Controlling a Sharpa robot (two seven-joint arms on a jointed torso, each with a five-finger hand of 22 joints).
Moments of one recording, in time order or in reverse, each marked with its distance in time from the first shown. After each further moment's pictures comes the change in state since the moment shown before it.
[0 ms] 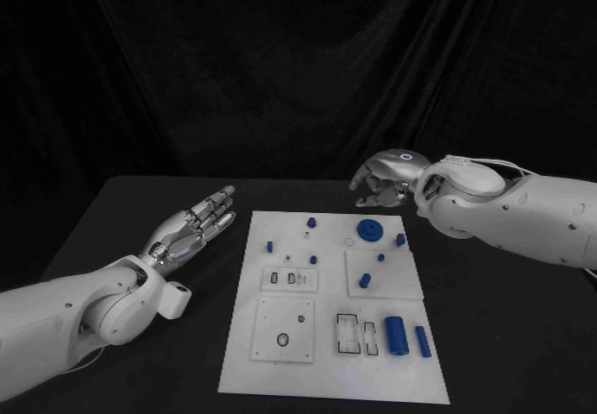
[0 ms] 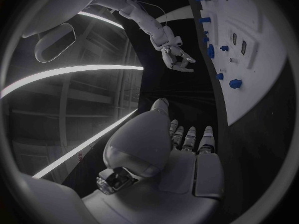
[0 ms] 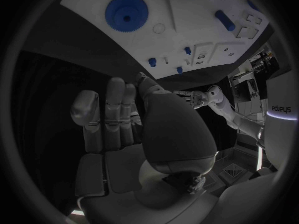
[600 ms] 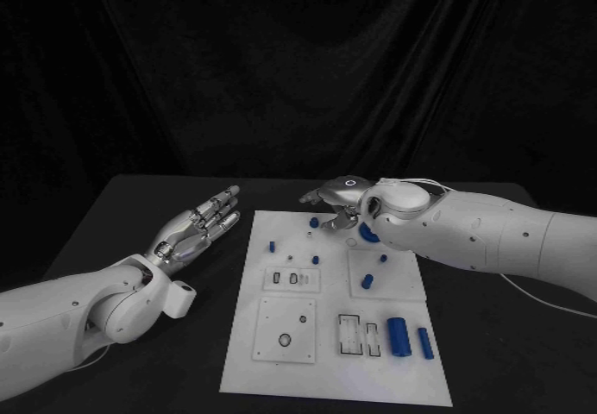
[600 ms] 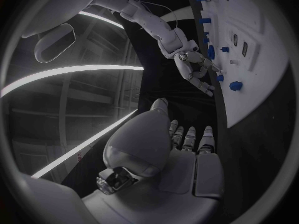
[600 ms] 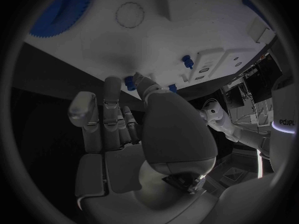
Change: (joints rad) left arm 0.000 0.011 0.000 -0.002 0.000 0.000 0.000; left_hand -0.012 0.004 -0.011 0.006 -0.004 -0.004 -0.004 0.000 -0.001 -0.003 -0.003 0.000 0.000 0.000 -0.011 0.000 0.001 0.000 -0.004 -0.011 0.000 0.000; right arm -0.100 0.296 0.002 -0.245 -0.039 0.064 0.051; right_hand 0.062 -0.023 0.085 -0.051 0.025 -0.419 -0.047 -0.034 -0.073 -0.591 0.089 -1.213 -1.128 -0.143 0.050 -0.288 -0.464 -0.014 -0.059 0.045 -0.010 -0.091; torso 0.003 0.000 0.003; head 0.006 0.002
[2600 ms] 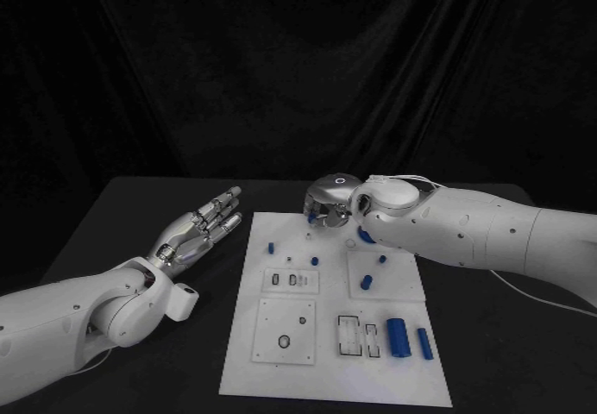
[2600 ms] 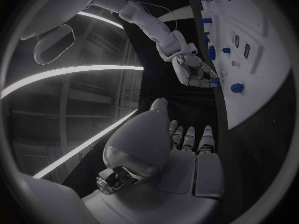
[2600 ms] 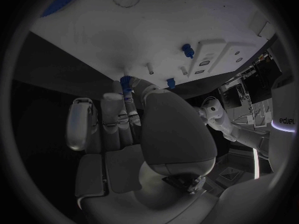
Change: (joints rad) left arm 0.000 0.004 0.000 0.017 0.000 -0.027 0.000; left_hand -0.007 0.000 -0.011 0.000 -0.003 -0.005 -0.012 0.000 -0.001 0.001 -0.014 0.000 0.000 0.000 -0.014 0.000 0.000 0.000 0.003 -0.011 0.000 0.001; right arm 0.012 0.046 0.003 -0.027 0.000 0.014 0.020; right_hand 0.031 0.020 0.114 0.007 0.057 0.558 0.088 0.032 0.104 0.489 -0.020 0.005 0.003 0.132 -0.003 0.149 0.188 -0.017 0.121 -0.007 0.153 0.124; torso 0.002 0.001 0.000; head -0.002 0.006
